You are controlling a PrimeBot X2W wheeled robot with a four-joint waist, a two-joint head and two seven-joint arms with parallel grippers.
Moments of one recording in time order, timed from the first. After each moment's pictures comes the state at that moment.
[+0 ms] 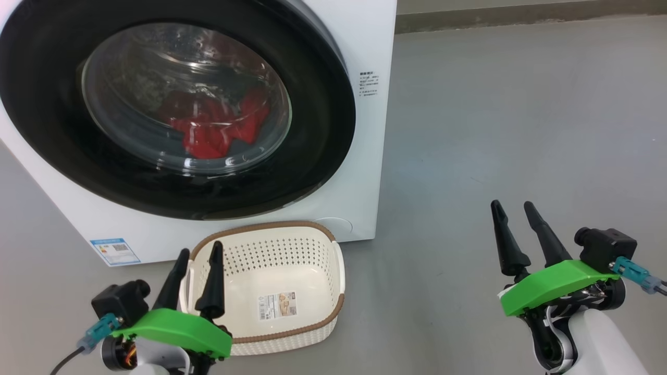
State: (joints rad) left arm -0.25 0.04 -0.10 0.41 -0.56 -0.05 -0.17; right arm -0.25 -0.04 0.01 0.42 0.52 0.13 -0.17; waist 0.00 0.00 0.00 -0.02
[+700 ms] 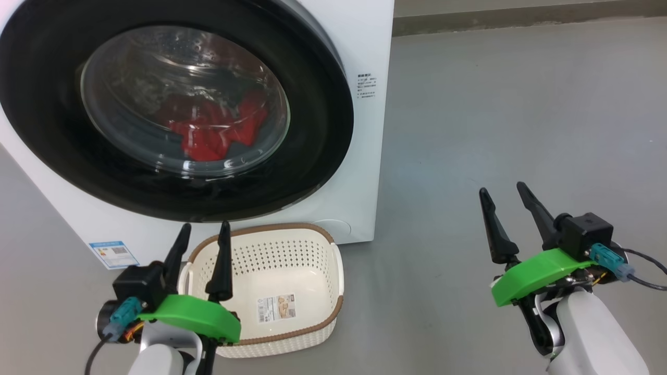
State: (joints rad) left arm -0.31 0.04 -0.13 0.43 -0.35 -0.02 -0.23; right arm -0.31 -0.04 0.03 0.47 0.29 0.13 -0.22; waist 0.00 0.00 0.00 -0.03
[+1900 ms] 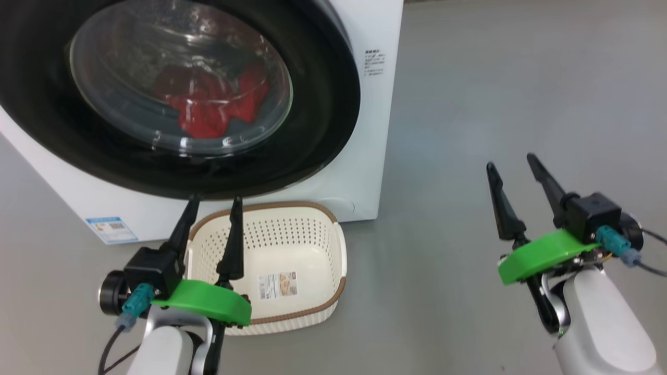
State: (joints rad) left arm -0.35 0.04 -0.16 0.36 -0.26 0.00 -0.25; right arm -0.36 -0.05 0.00 0.45 0.17 0.13 -0.26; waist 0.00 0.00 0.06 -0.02
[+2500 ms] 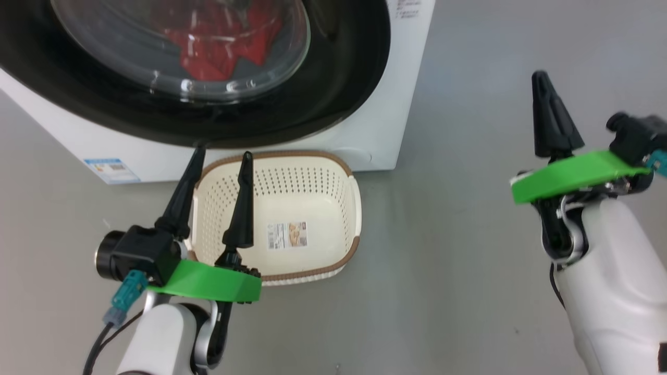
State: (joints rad) left arm -0.40 0.04 -0.19 0.18 -0.26 0.00 -0.26; right arm -0.60 -0.06 -0.01 0.51 0.46 0.13 -0.25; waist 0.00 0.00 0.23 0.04
